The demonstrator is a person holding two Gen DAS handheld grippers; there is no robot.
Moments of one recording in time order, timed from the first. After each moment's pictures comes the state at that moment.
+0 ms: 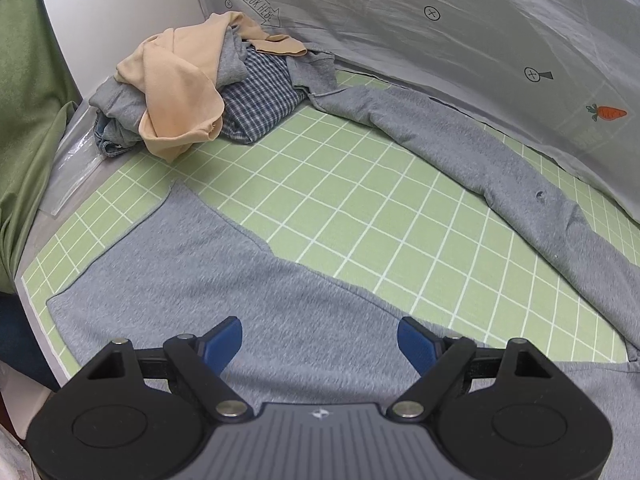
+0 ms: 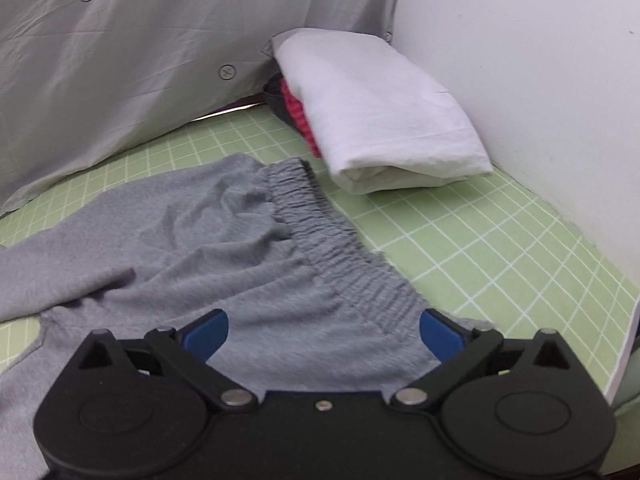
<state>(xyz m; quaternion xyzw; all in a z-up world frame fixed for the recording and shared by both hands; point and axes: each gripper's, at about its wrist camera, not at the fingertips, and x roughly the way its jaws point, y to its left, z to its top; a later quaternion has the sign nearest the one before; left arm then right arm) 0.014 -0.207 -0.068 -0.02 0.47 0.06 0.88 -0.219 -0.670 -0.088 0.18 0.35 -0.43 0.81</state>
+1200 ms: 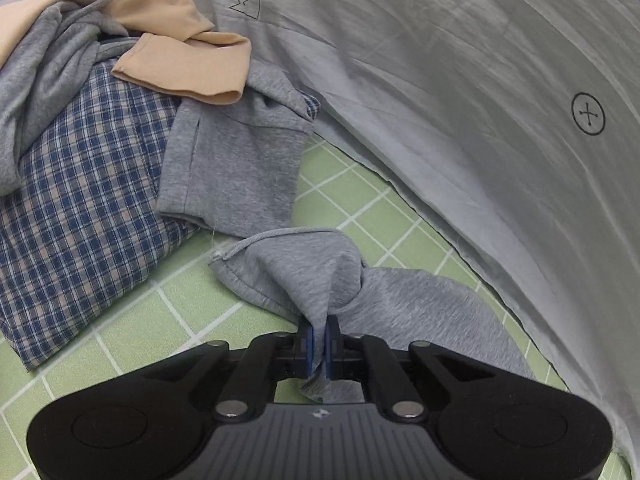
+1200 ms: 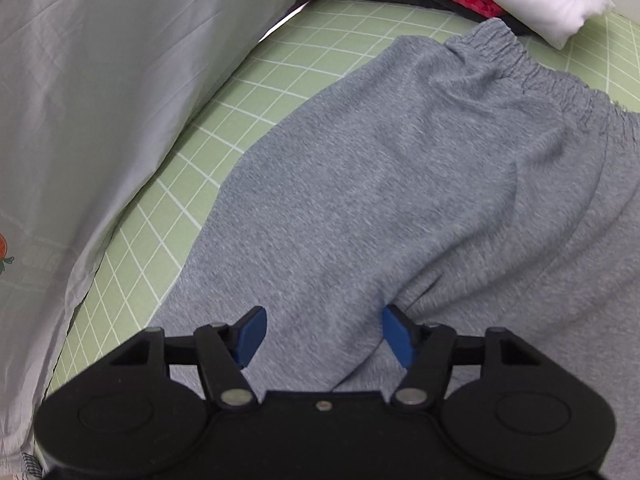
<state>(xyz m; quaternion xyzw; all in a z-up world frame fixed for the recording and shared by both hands) 0.352 -0.183 -0.154 -0.19 0.44 0.07 0.88 -0.022 -0.651 -0.128 0.46 0.35 -0.43 0.69</state>
